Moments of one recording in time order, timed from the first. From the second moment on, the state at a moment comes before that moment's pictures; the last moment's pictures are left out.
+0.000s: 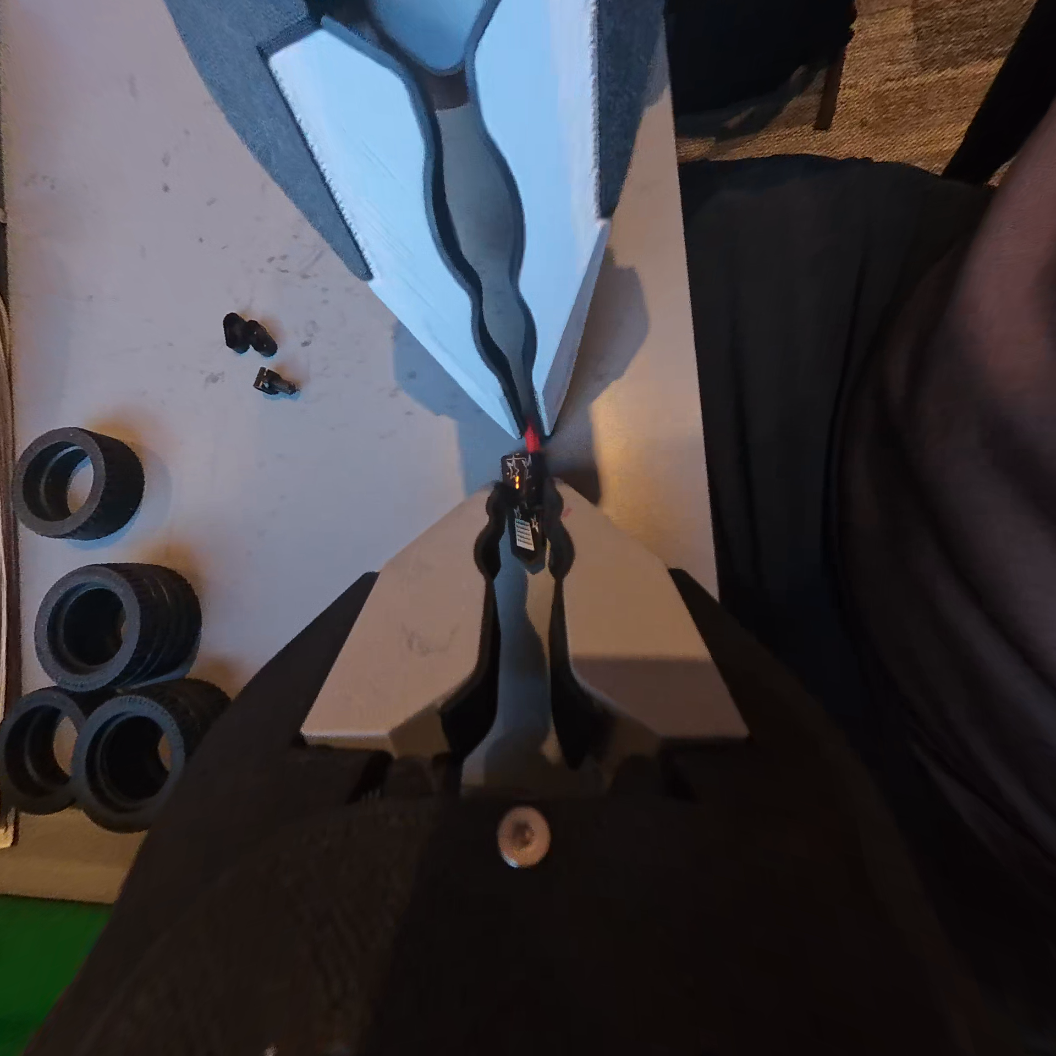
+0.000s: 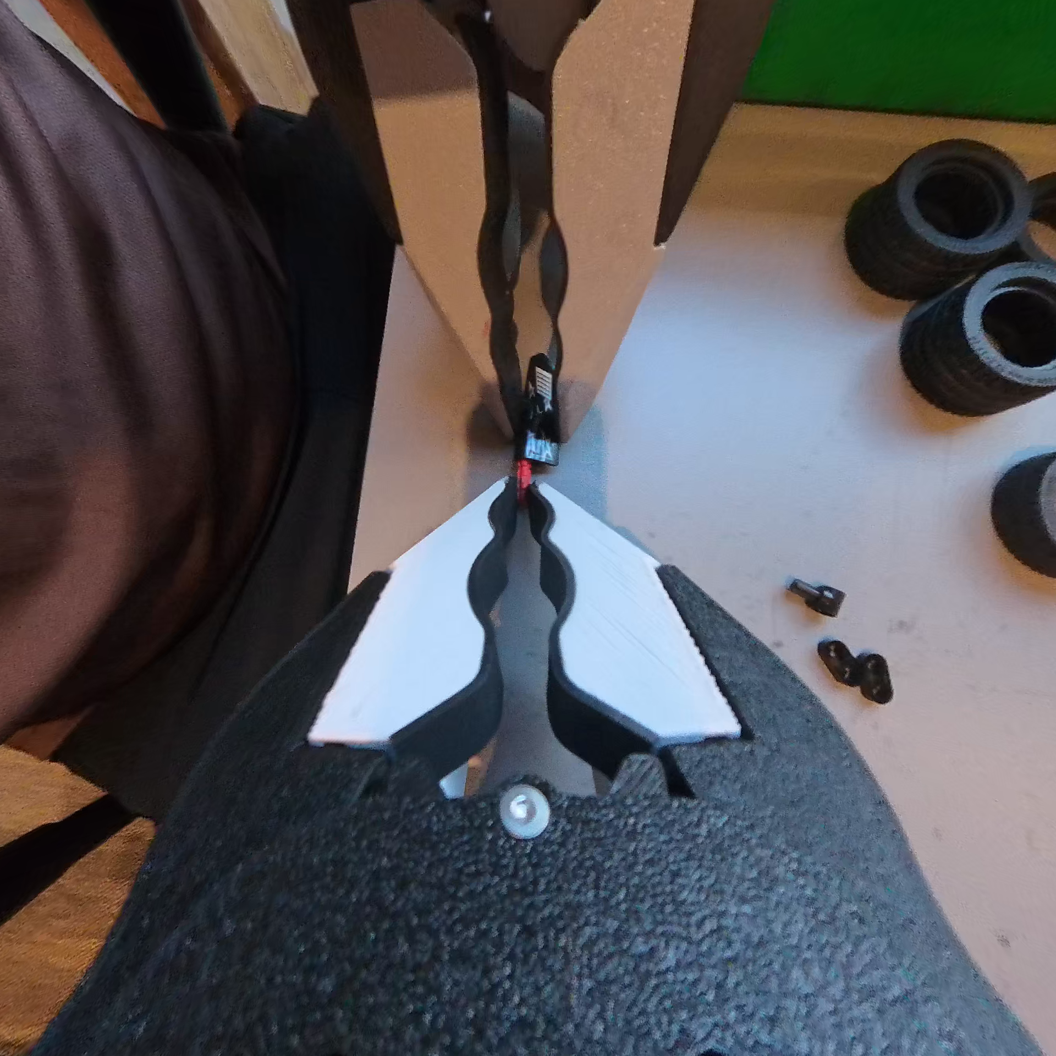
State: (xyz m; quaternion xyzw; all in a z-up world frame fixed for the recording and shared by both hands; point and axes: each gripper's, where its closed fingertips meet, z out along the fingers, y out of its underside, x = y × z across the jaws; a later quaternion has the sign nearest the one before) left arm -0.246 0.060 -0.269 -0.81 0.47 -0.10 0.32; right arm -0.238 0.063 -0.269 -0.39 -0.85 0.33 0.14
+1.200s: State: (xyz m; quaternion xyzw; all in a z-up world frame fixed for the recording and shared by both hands) left arm -0.247 0.069 -0.269 -0.83 0.40 -0.12 0.36; right arm -0.235 0.064 -0.267 -0.44 -0.80 0.37 0.14
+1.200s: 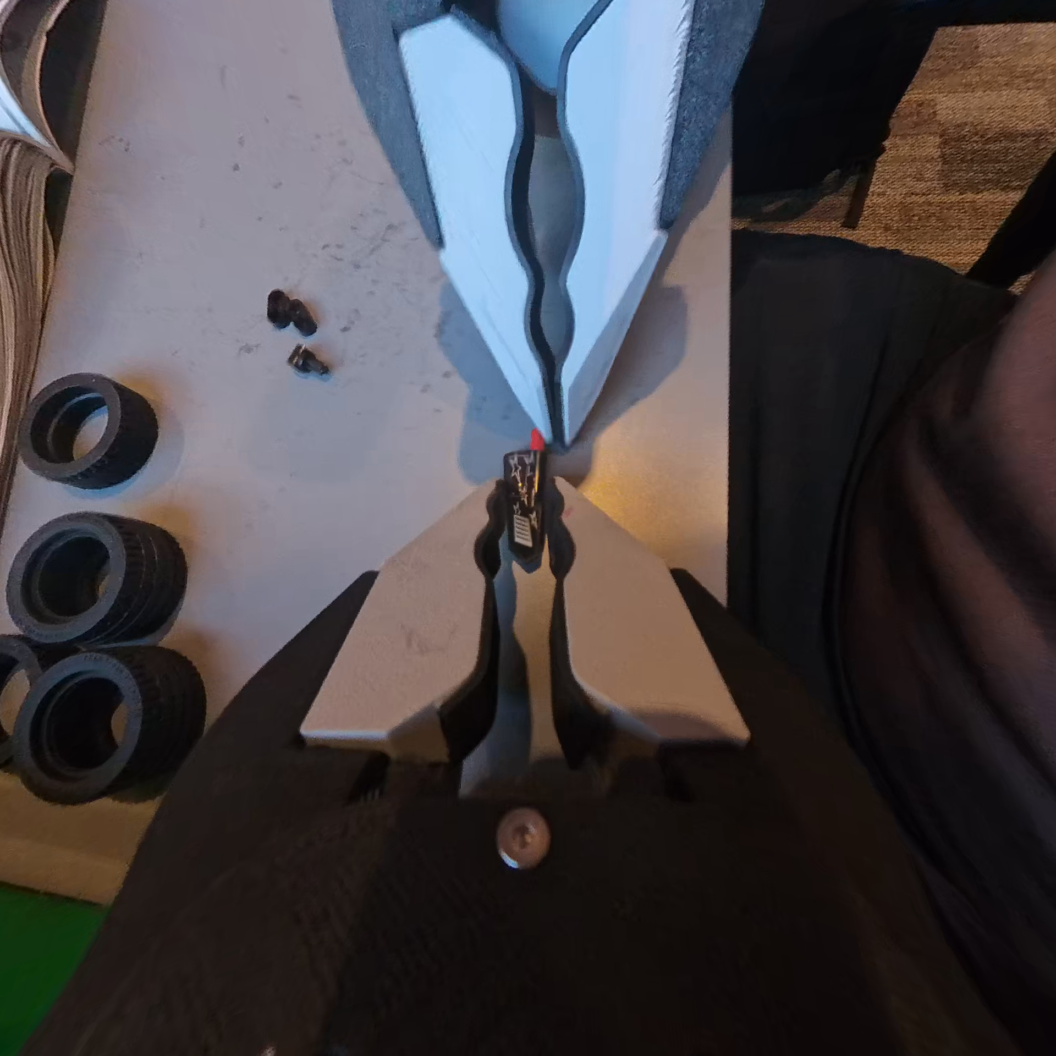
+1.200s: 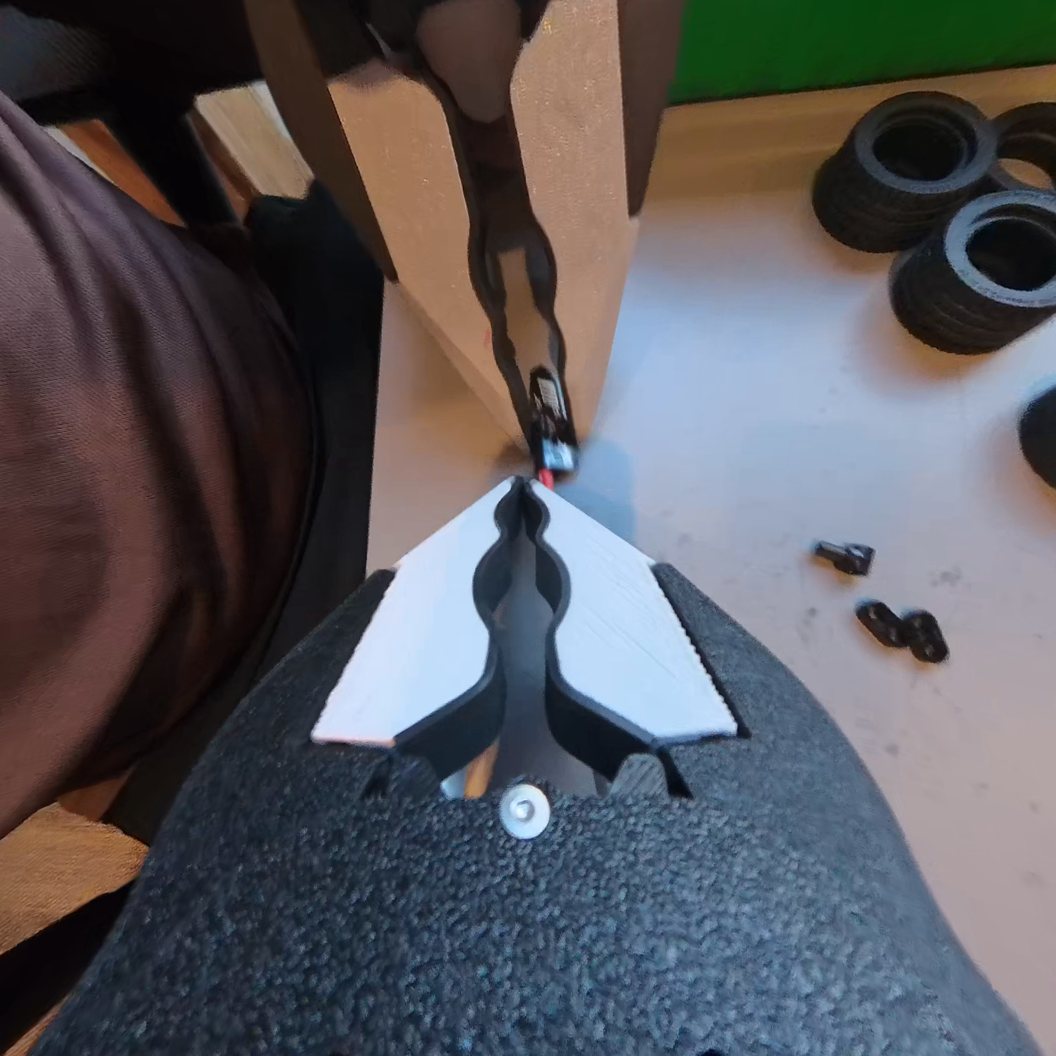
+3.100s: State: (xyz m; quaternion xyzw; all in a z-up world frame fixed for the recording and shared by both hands) left arm -0.256 0.086 -0.266 -0.85 0.34 -0.06 0.39; right arm -0.245 0.121 -0.252 -0.55 -0.71 0.37 0.23
